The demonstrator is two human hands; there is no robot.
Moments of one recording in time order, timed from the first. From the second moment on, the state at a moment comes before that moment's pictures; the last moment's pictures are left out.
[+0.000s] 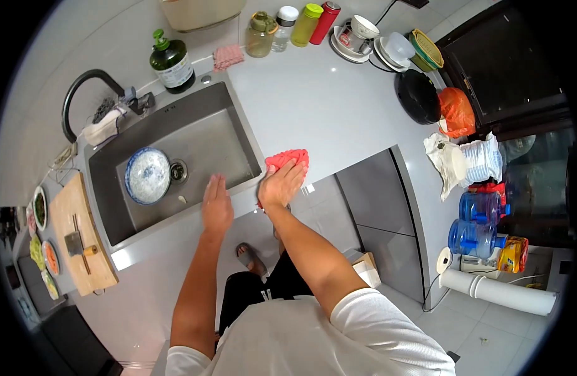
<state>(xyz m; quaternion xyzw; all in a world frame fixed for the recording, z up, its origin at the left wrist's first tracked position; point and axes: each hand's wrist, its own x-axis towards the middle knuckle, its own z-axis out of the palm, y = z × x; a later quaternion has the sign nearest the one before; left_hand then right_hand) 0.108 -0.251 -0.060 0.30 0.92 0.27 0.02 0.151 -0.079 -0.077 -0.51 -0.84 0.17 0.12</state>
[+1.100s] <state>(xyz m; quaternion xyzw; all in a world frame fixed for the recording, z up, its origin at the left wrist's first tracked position) 0.080 -0.190 -0.055 0.17 0.94 0.29 -0.01 0.094 0.082 -0.071 0.08 -0.97 0.22 0.09</state>
